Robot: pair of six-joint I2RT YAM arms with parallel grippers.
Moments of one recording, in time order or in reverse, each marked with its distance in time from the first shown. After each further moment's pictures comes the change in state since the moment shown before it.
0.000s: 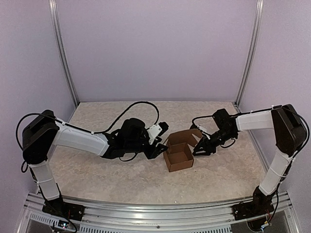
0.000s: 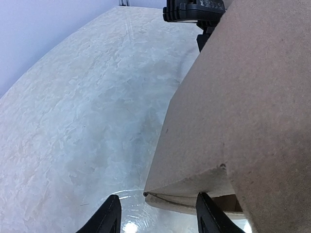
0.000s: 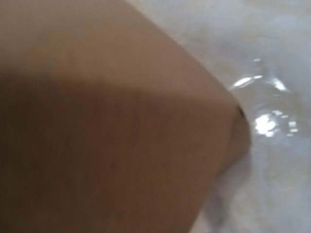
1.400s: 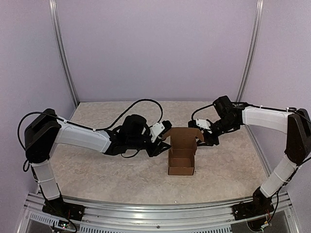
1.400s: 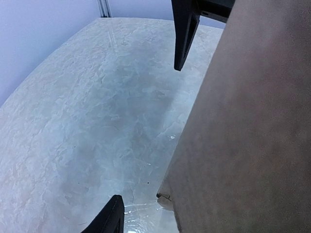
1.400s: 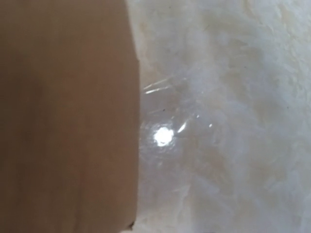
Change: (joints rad) left arm 0.018 0.023 0.060 -0.019 0.106 0.063; right arm 0.056 -0.142 0.114 -0.114 0.195 -0.419
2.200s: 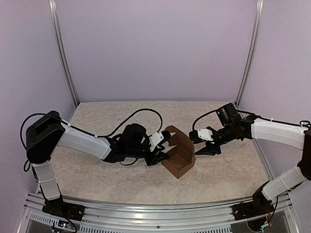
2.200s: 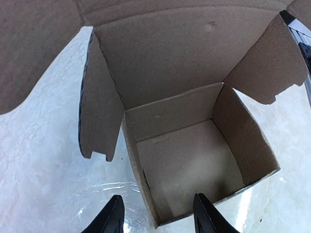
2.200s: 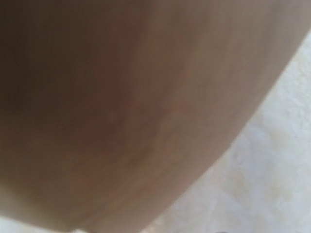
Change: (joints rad) left arm -0.027 0.019 -0.089 0.057 0.022 -0.020; right arm 0.109 -0.227 -0.215 0.126 0.063 -0.001
